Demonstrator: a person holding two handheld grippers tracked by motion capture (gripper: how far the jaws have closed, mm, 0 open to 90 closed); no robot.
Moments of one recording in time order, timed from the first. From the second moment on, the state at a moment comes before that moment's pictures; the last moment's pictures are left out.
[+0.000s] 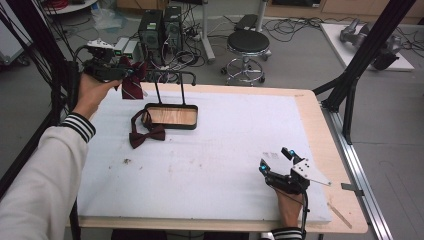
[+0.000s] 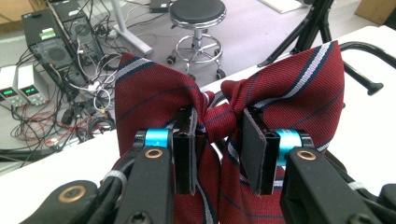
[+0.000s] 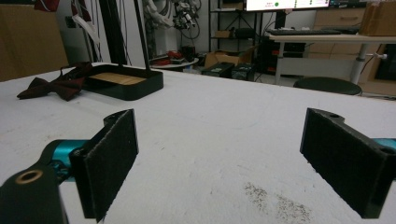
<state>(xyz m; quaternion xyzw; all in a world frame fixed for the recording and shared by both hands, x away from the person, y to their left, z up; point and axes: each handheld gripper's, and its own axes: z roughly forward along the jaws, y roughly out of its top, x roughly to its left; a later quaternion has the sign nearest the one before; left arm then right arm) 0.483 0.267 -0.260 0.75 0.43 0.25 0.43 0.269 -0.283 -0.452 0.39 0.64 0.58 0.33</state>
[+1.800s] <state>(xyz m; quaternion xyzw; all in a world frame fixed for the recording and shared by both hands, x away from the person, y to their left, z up) 0.482 0.287 -0.309 0.75 0.48 0.24 0.40 0.268 -0.281 -0.452 0.39 0.64 0.58 0.33</state>
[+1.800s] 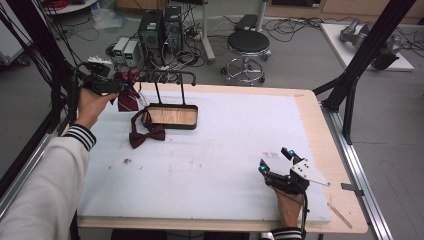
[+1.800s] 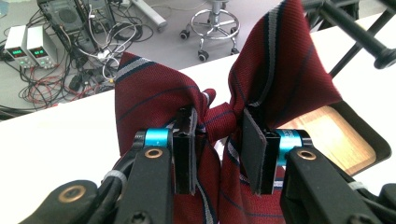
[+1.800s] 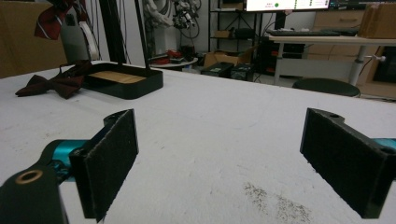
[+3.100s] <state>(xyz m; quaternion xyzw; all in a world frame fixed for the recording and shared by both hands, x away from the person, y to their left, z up) 0.473 0.293 -0.342 0.76 0.46 0.22 0.40 0.268 -0.282 -0.453 0.38 0.64 0.58 0.33</state>
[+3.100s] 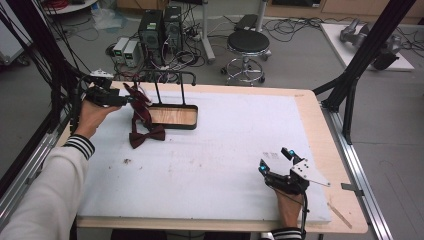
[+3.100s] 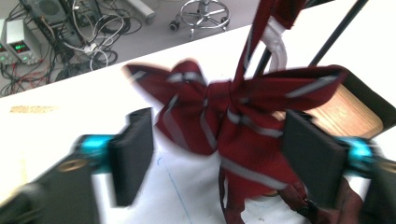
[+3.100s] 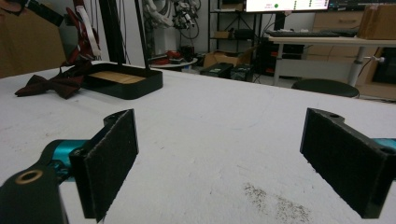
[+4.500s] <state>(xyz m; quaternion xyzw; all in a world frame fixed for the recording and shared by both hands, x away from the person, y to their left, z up) 0.323 0.304 -0.375 0.64 0.31 0.28 0.64 0.268 -0.282 -0.453 0.39 0.64 0.58 0.33</state>
